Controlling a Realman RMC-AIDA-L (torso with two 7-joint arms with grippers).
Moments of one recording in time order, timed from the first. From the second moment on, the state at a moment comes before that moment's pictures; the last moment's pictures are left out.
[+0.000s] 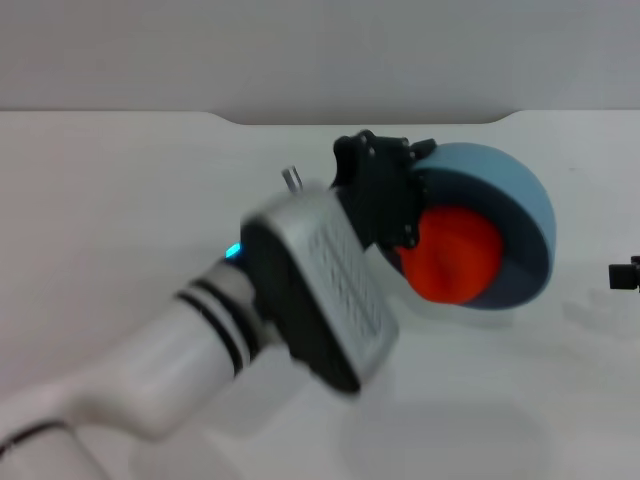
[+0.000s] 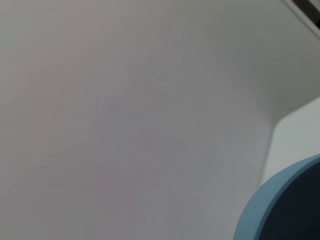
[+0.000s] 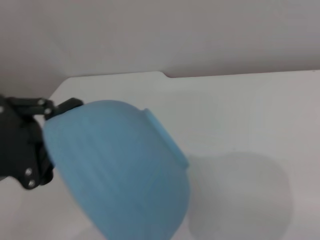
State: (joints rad) left arm -0.16 -2.08 2.31 1.32 2.86 -0.21 -2.33; right arm 0.32 2.07 -0.62 -1.31 -2.20 -1.80 2.21
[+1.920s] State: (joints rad) left arm -0.45 -2.04 1.17 1.14 1.96 1.16 -2.45; right arm 0.43 2.08 -1.14 -1.18 -2.20 -1.51 2.09
